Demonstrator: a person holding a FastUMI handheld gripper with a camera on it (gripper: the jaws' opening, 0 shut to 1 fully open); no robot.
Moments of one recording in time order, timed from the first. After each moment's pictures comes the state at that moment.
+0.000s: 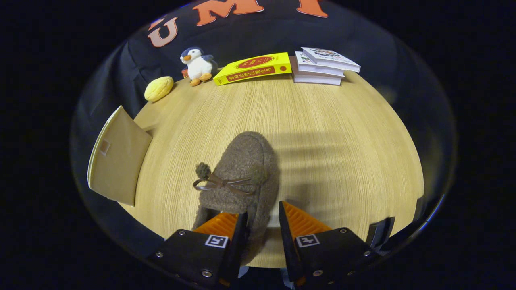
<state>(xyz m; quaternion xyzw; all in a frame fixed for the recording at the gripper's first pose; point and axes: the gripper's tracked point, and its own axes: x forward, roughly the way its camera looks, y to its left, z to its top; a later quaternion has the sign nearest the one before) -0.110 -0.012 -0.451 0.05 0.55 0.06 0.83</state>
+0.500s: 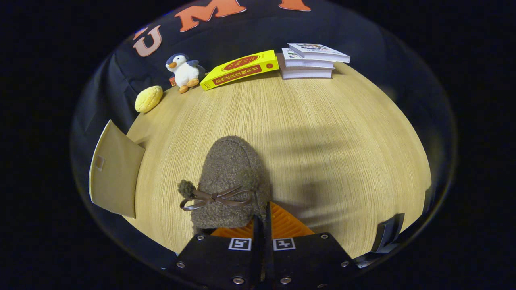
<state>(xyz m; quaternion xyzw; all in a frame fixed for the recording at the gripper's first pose) -0.108 -0.014 -0.460 0.11 0.56 0.03 0.82</state>
